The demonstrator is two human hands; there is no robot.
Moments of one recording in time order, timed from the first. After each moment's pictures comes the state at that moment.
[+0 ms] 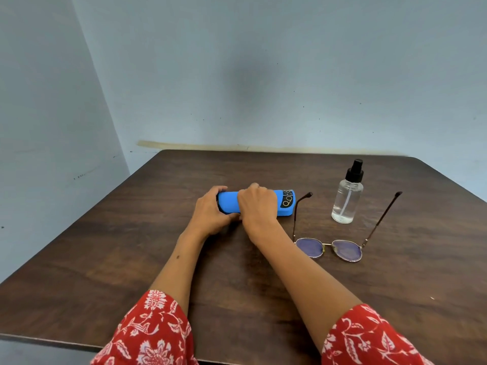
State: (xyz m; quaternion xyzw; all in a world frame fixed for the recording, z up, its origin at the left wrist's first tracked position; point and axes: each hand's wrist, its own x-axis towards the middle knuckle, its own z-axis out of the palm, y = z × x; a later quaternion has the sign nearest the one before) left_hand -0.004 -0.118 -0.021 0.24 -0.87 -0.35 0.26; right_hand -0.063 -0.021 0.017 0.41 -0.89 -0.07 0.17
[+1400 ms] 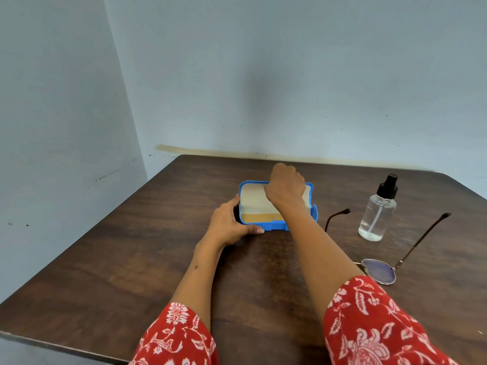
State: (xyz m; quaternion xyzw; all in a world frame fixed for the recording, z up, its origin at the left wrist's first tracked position) left_hand 0.002 -0.128 -0.022 0.26 -0.85 -0.42 0.21; right_hand -0.088 -0.042 0.062 0.30 -0.93 0.22 0.06
